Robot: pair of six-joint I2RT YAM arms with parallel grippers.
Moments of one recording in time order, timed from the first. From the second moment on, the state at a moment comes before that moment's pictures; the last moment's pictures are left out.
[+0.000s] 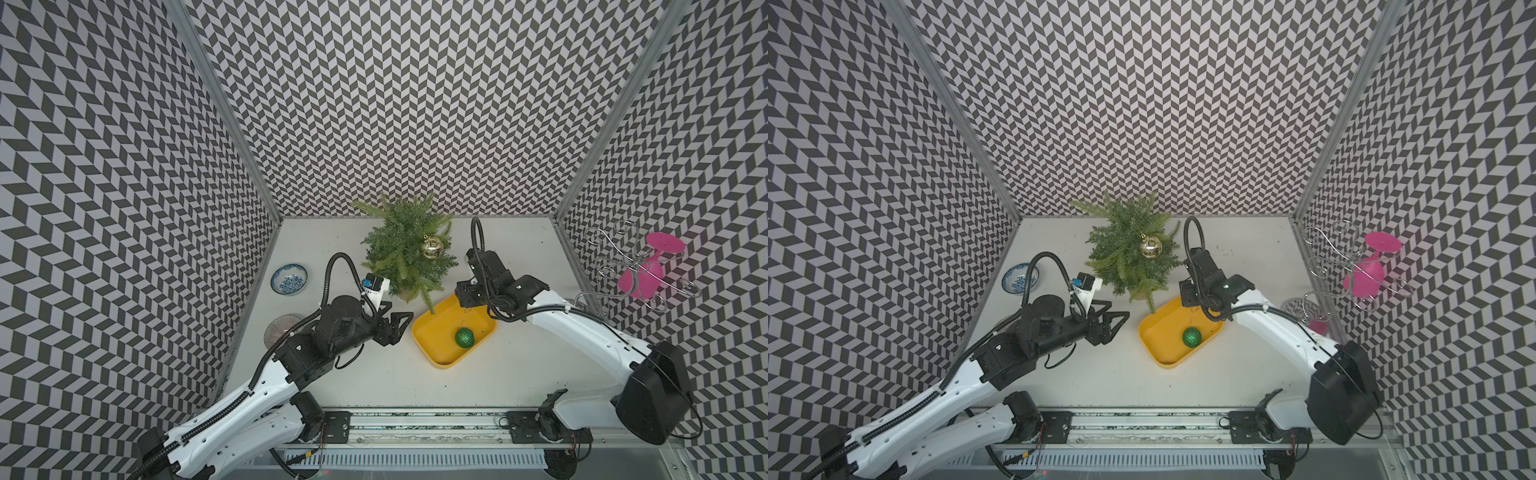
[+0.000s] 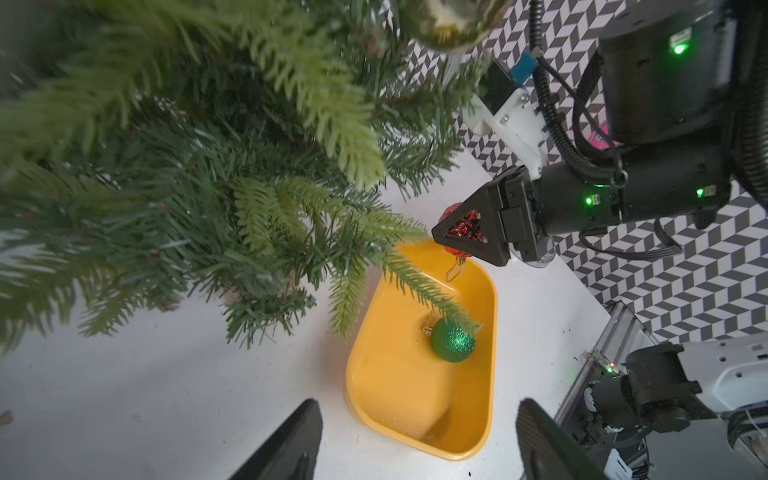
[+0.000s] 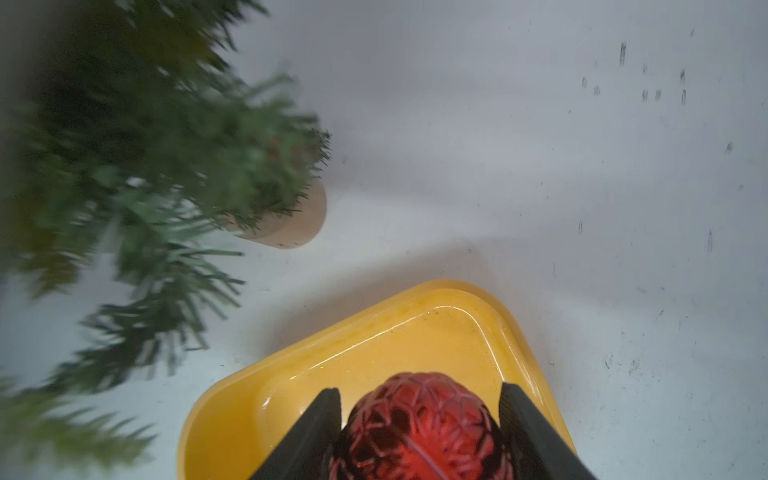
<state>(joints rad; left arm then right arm) -0.82 0.79 0.72 -0.30 0.06 -0.41 0.60 1.34 1.08 -0.63 0.12 0.38</state>
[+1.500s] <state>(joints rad) -0.41 0.89 0.99 -0.15 0.39 -0.55 0.66 1.48 1.80 -0.47 -0.34 0.38</state>
